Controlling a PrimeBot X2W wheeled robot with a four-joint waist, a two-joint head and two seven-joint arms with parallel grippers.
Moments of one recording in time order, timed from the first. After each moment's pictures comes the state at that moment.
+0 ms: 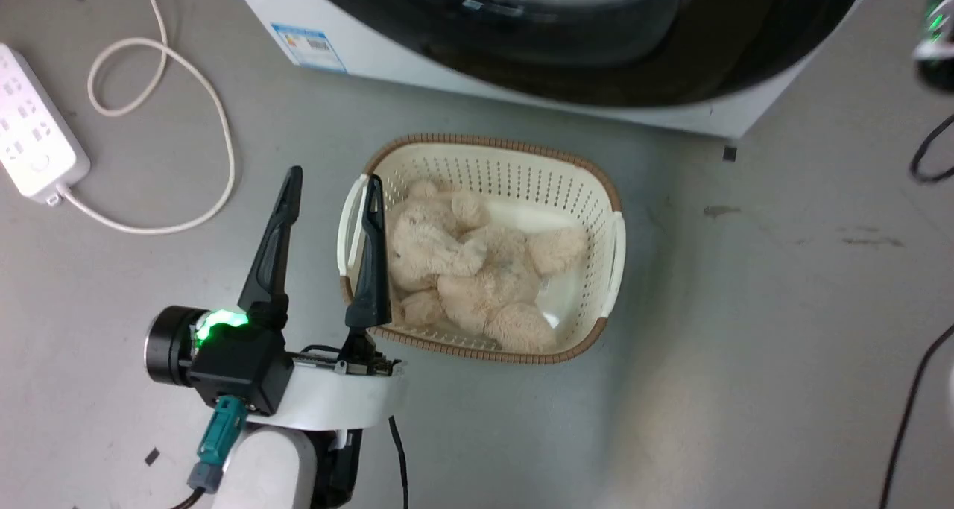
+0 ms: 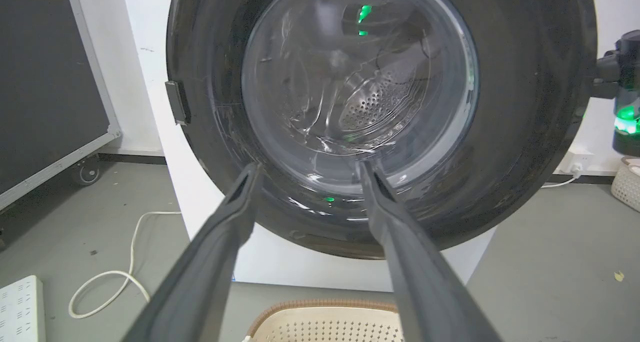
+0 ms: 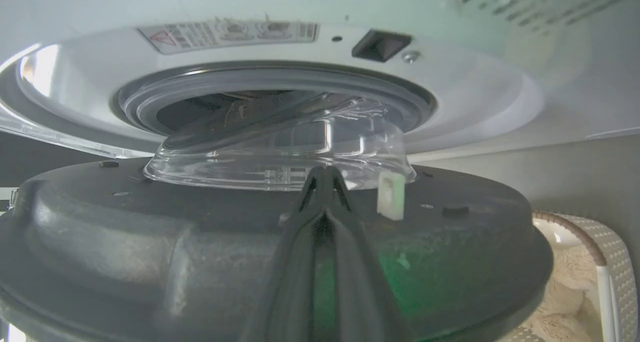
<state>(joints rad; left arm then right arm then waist) -0.22 0.05 -0.19 -0.18 -0.09 0.08 -0.24 -1.36 -0.14 -0.58 0.97 0.79 0.13 0.86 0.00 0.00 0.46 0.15</state>
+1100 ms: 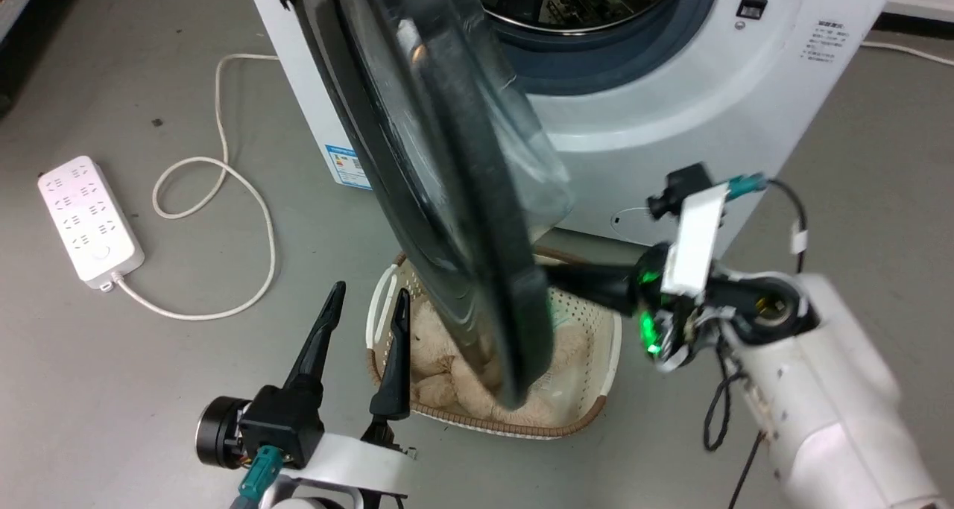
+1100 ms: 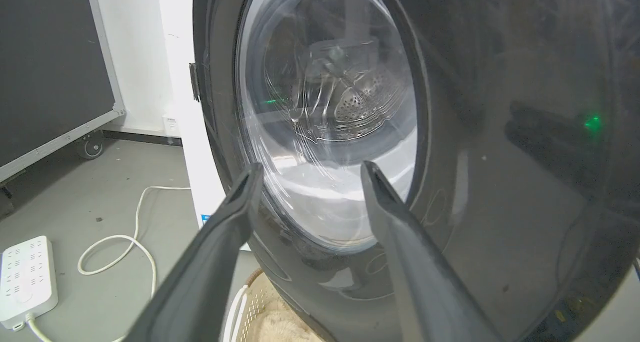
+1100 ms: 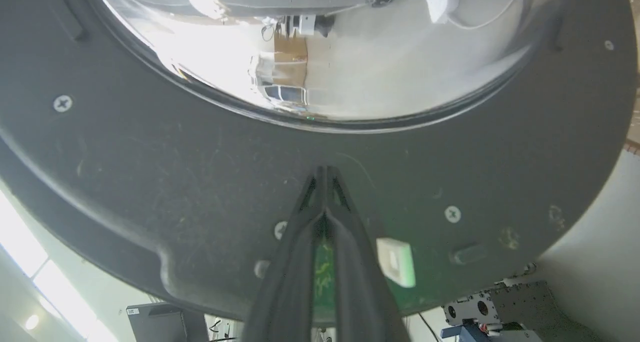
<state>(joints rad) -0.08 0.05 -0.22 -0.02 -0.15 0.03 -0.26 -0.74 -0.06 0.22 0.69 1.54 0.13 0.99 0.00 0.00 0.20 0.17</state>
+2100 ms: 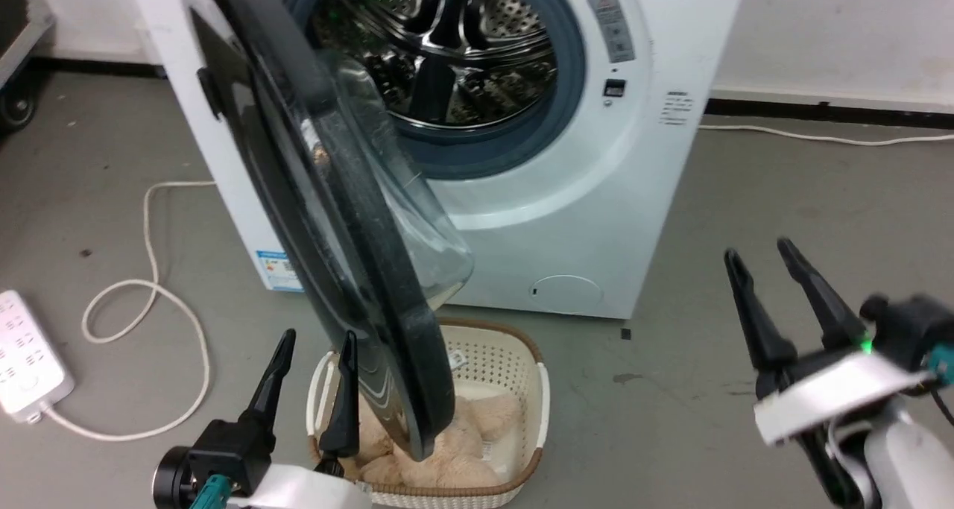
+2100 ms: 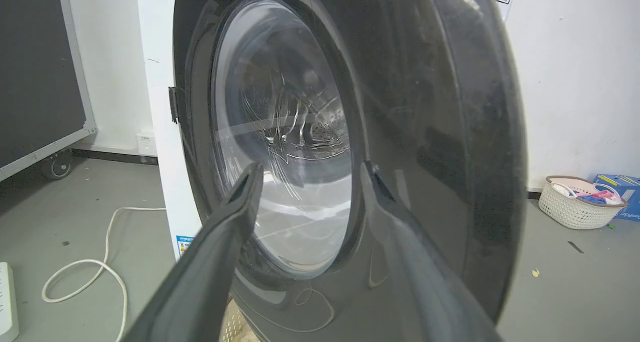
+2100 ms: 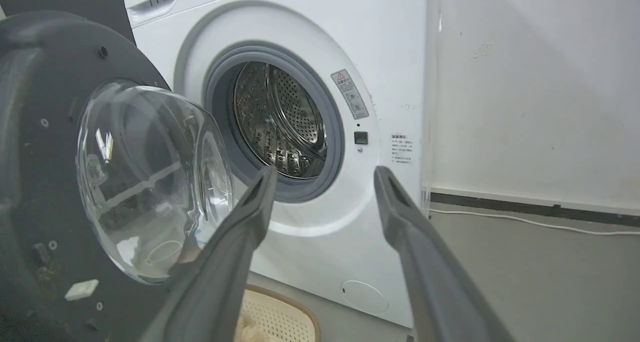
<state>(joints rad) 0.00 0.06 -0.11 0.02 -0.18 -0.03 -0.26 -0.27 -0.29 0.21 0.17 0.53 0.13 -0.17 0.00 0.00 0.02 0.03</state>
